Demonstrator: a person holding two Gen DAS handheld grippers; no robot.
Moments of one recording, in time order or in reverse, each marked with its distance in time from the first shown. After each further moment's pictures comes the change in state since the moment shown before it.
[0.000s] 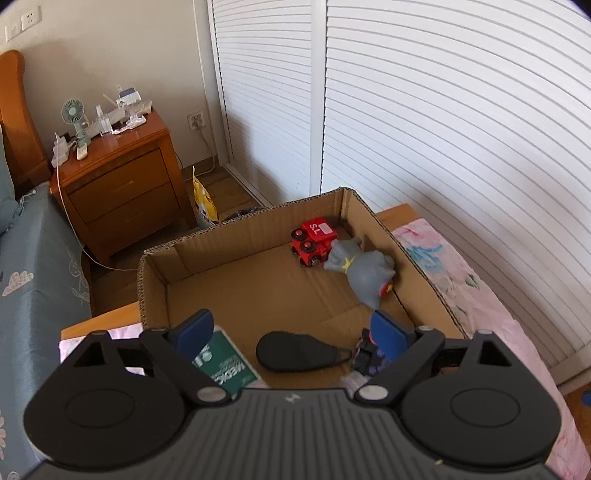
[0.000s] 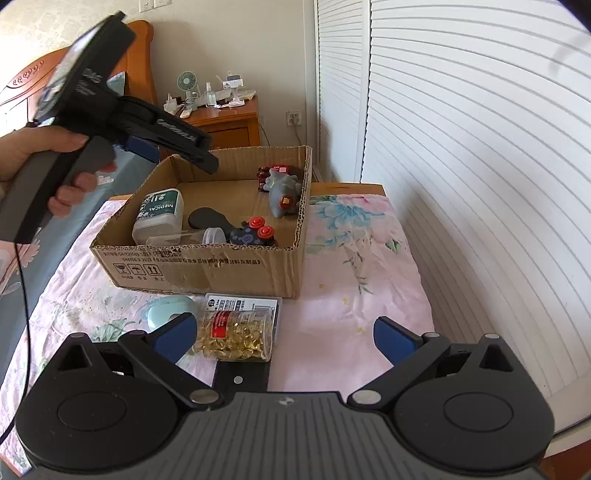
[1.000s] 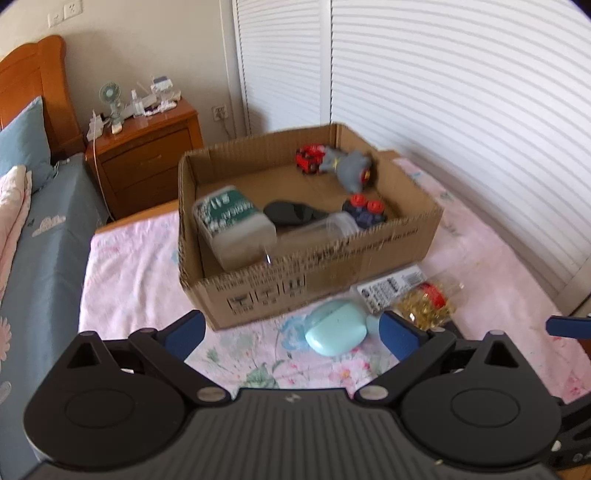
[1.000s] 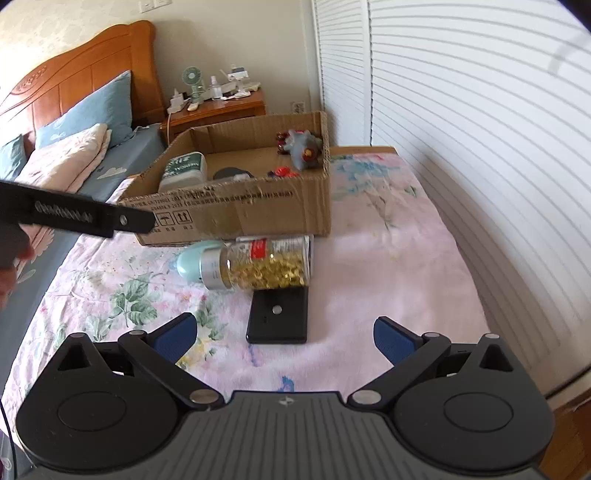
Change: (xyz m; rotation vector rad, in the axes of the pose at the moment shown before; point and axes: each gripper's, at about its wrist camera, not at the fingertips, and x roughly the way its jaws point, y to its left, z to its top) left arm -0.067 -0.020 -0.144 -0.052 -0.034 0.054; right arm -0.003 0.025 -0.070 0.063 0.003 0.023
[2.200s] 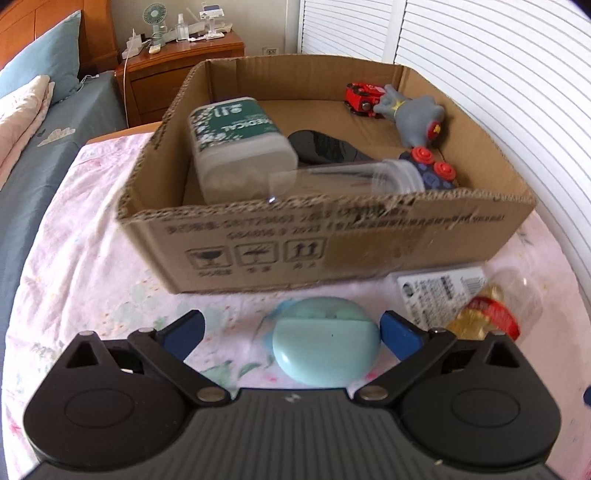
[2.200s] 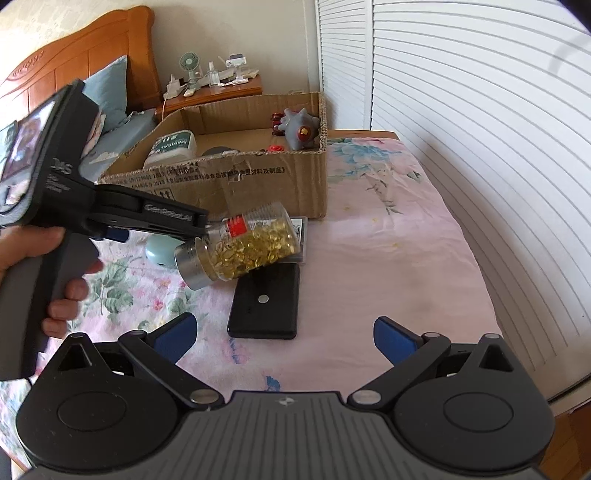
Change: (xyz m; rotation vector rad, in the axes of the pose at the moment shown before) left arm 0.085 -0.002 -0.014 -0.215 0.135 0.067; right arm 0.030 -0.004 -0.003 -0.057 0.036 -0.015
